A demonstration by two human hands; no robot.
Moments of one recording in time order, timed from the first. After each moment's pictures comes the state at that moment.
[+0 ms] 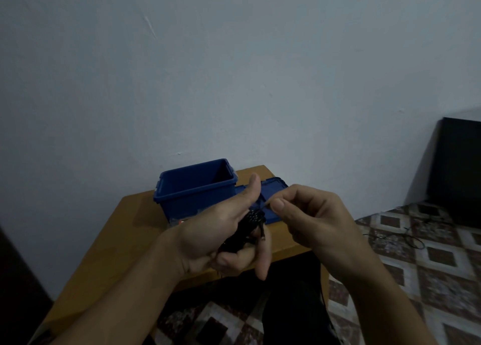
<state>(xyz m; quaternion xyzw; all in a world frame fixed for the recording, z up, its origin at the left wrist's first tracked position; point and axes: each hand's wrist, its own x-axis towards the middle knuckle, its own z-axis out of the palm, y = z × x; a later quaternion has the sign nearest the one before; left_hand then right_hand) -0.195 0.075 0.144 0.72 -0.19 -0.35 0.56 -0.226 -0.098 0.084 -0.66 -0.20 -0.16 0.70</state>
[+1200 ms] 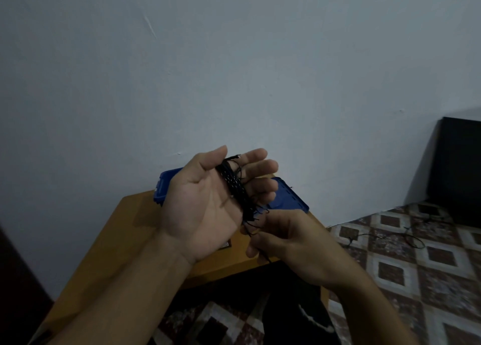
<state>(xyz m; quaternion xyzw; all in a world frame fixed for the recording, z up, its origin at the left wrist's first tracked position) -0.185 0.080 0.144 0.42 -0.30 -0.25 0.82 -0.219 -0.085 0.073 -0.80 -0.18 -0.04 0.57</state>
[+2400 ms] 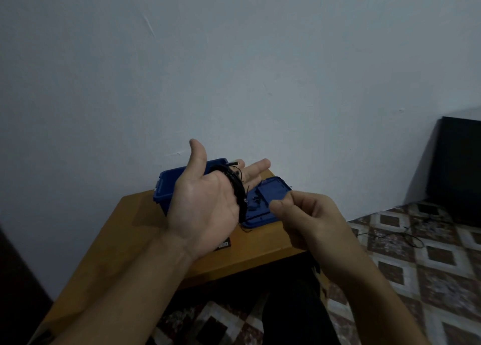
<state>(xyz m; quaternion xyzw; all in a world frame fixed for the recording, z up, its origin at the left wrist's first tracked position) -0.178 0.074 0.142 0.51 -0.21 -0.22 0.80 -0.226 -0.089 0.084 -0.69 -0.15 -0.15 0.70</state>
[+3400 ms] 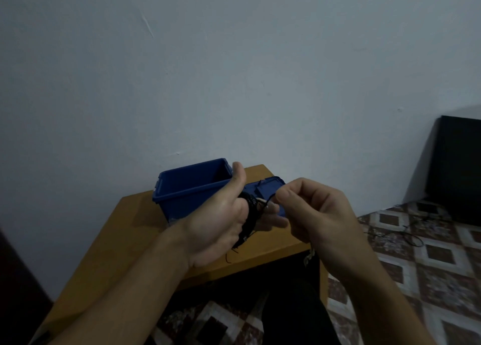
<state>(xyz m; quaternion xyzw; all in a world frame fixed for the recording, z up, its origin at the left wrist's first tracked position) -0.162 0.076 0.118 0.71 -0.25 -0.34 0.56 -0.232 -0.093 0.090 -0.63 -0.18 -0.20 0.73</state>
